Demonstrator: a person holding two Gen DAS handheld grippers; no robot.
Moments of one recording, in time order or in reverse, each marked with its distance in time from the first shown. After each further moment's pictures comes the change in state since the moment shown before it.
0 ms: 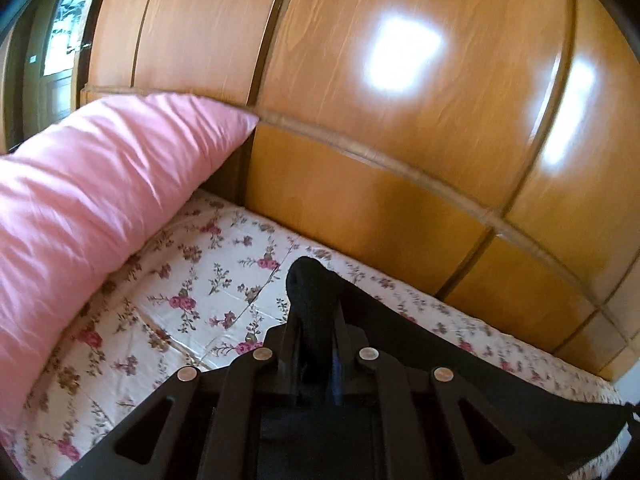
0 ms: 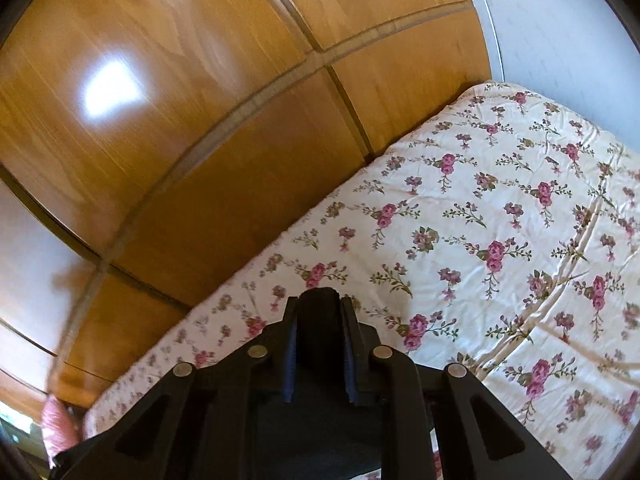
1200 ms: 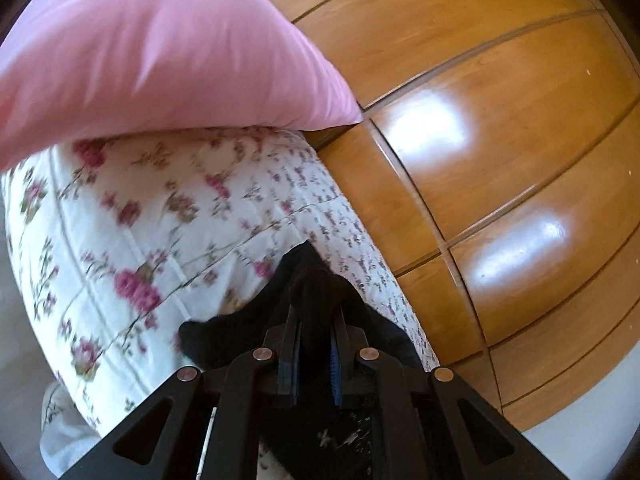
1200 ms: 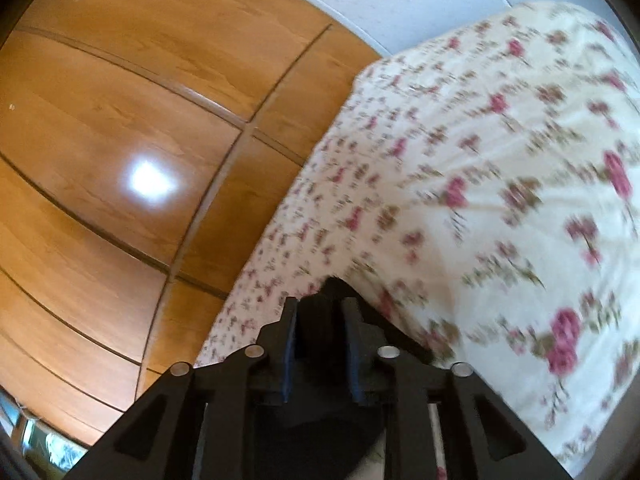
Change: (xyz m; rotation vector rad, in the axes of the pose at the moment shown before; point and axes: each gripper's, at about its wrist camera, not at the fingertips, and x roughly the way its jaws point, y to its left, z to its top) left arm -0.159 0.167 -0.205 -0.571 -0.054 -0.276; right arm -0.154 -0.189 -0.180 0.312 -0.178 0.248
